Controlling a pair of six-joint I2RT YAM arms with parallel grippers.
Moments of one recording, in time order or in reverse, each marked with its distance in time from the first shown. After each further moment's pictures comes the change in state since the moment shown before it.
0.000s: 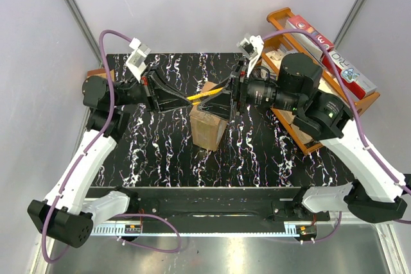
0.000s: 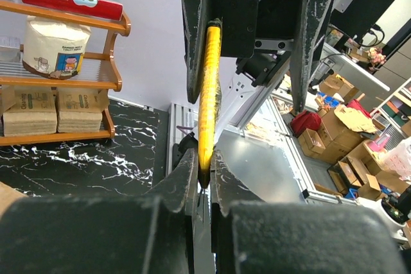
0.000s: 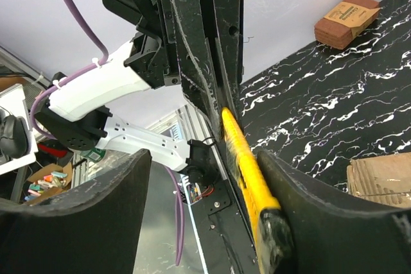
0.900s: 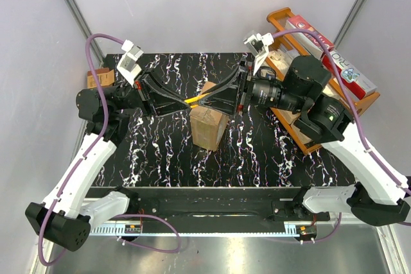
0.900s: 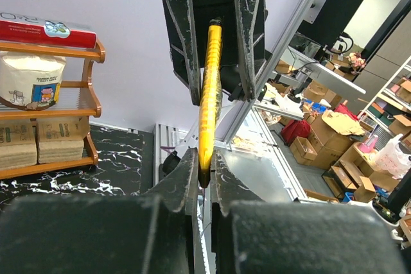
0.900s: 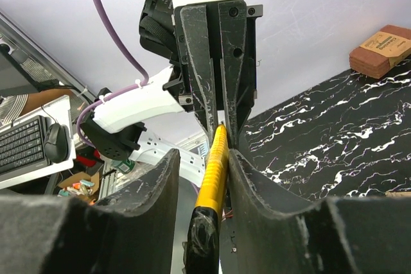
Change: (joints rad) left arm -0.035 -0.032 -0.034 0.229 -0.047 -0.166; right arm 0.002 -0.043 -0.070 0.182 -0.069 0.097
